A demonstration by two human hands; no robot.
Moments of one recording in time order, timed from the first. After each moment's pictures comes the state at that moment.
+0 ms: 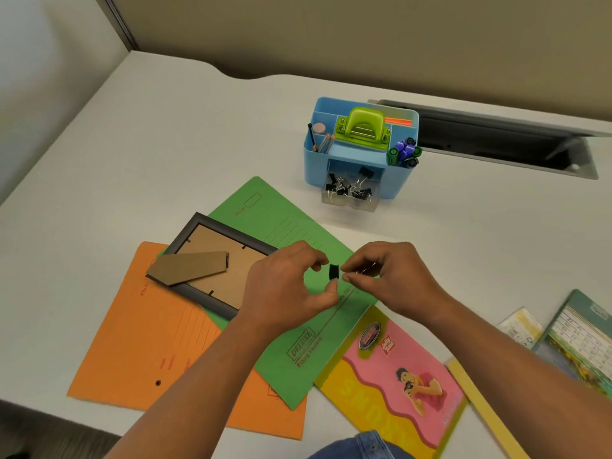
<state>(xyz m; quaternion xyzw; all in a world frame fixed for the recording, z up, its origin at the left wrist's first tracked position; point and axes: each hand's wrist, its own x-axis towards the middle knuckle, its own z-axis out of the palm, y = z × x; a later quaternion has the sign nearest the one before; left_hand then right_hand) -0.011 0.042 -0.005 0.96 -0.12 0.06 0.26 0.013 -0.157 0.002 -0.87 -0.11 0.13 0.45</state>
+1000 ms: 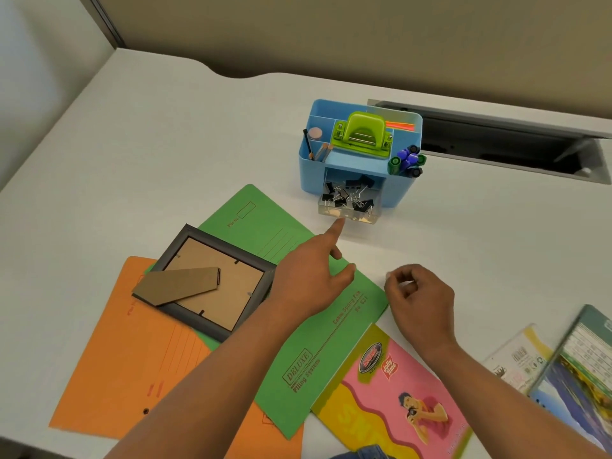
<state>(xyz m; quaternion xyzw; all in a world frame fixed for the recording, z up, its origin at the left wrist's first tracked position) 0.045 0.007 -0.026 0.94 -0.07 -0.10 0.33 0.003 -0.184 -0.064 -0.91 0.12 -0.06 0.40</state>
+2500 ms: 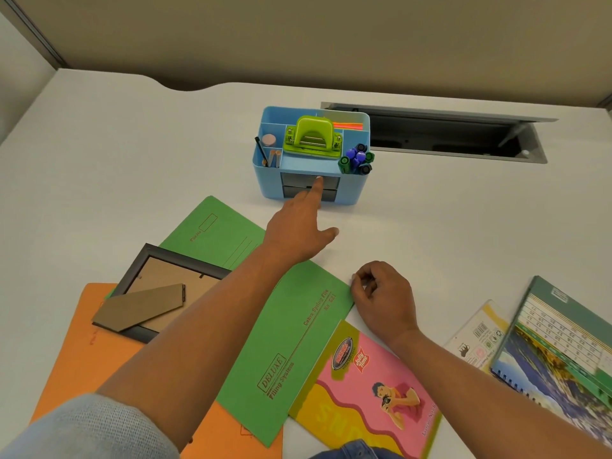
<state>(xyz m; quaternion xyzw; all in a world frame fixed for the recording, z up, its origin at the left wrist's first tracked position) 0.124 -0.034 -0.023 0.96 -0.12 -0.12 0.24 0.000 -0.195 -0.085 -0.93 0.07 -0.06 0.36</state>
